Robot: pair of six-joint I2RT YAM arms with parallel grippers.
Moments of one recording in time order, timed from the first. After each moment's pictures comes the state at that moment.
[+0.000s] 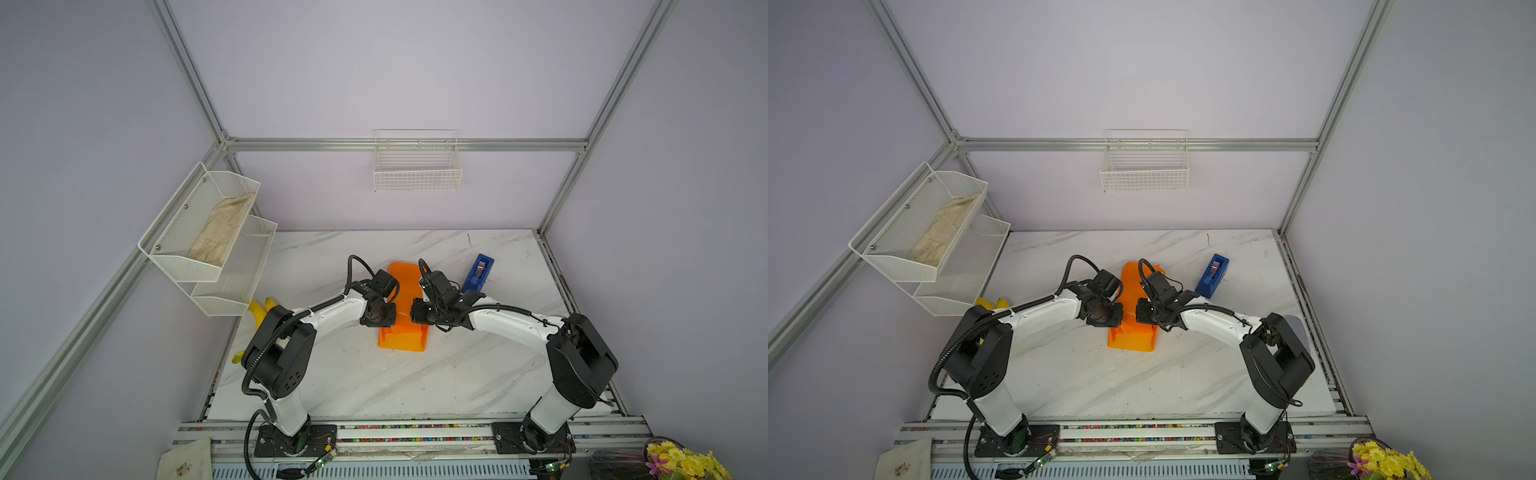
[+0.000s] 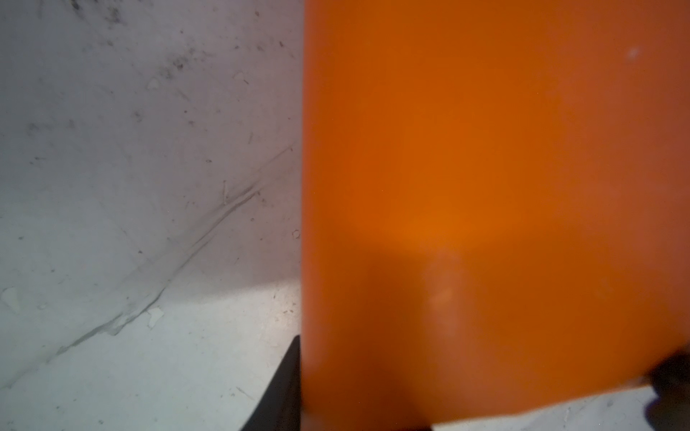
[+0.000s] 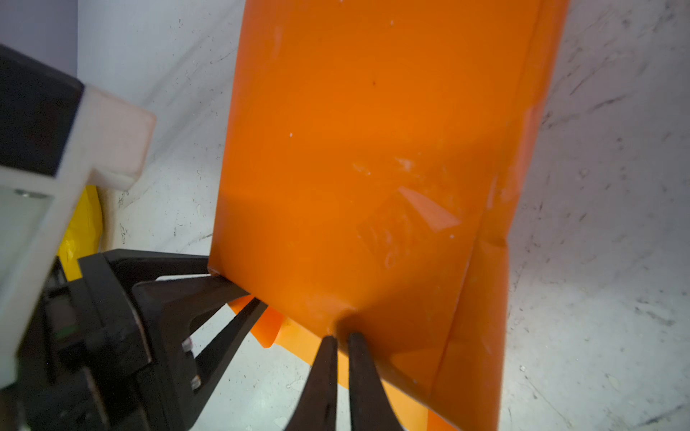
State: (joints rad) left arm -0.59 1.76 1.19 -0.65 0.00 -0.52; right arm 0.74 1.67 1.11 -0.35 -0.09 0.75
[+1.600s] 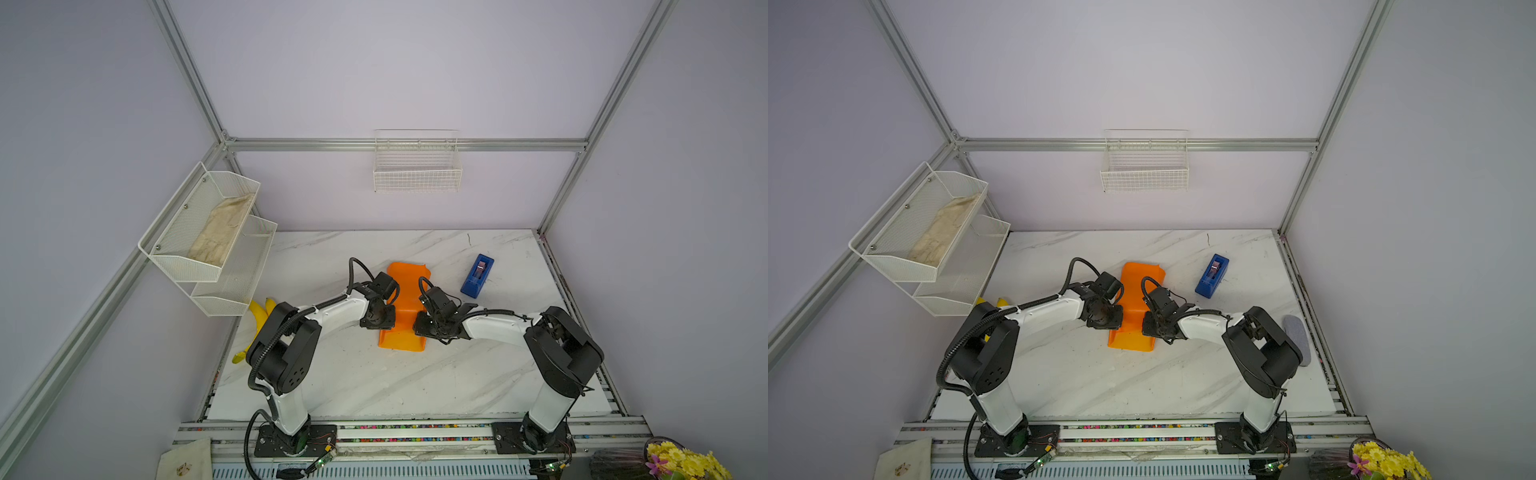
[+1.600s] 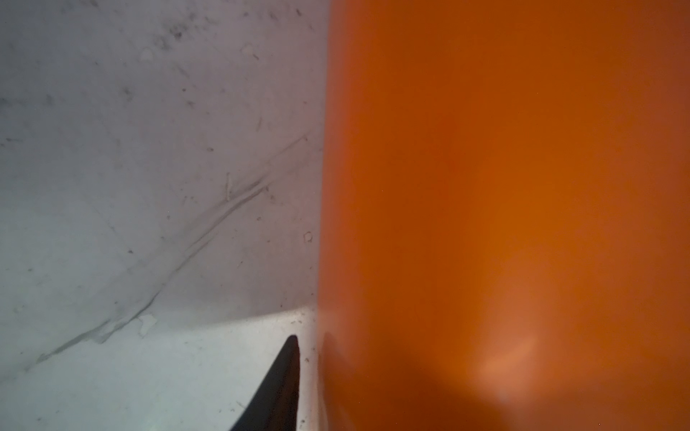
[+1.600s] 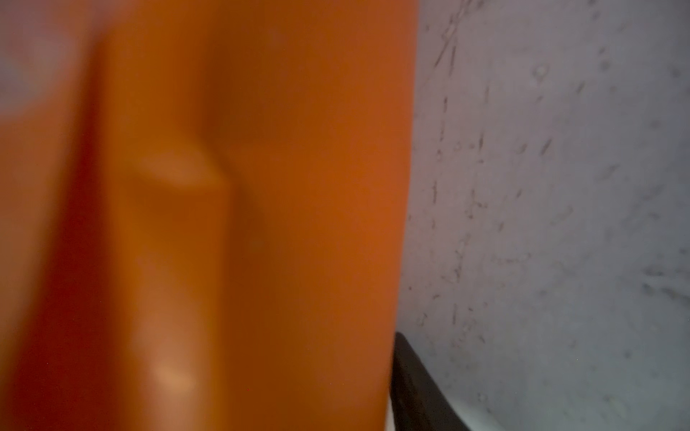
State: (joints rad) left arm -0.59 1.79 1.17 -0.63 -0.01 -0.55; right arm 0.74 1.76 0.97 -0.23 -0.02 0.84
